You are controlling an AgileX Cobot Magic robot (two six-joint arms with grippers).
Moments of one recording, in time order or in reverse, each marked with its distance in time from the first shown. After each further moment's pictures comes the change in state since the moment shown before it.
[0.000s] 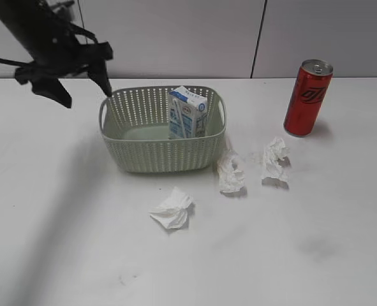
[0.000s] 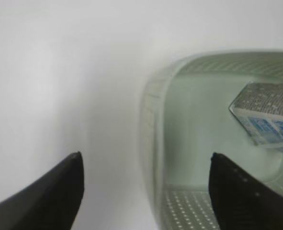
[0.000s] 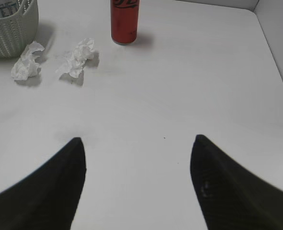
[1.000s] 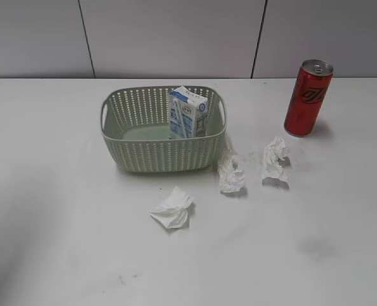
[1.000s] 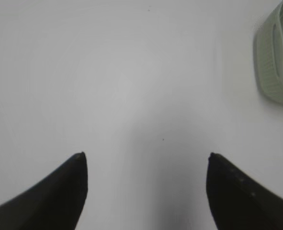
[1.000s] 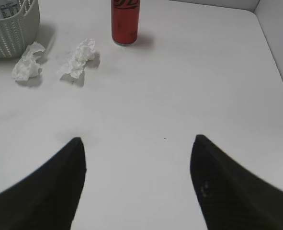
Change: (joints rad) left arm 0.196 -0.633 0.287 0.236 0.254 0.223; right arm 0.000 0.000 0.001 0.000 -0.001 0.000
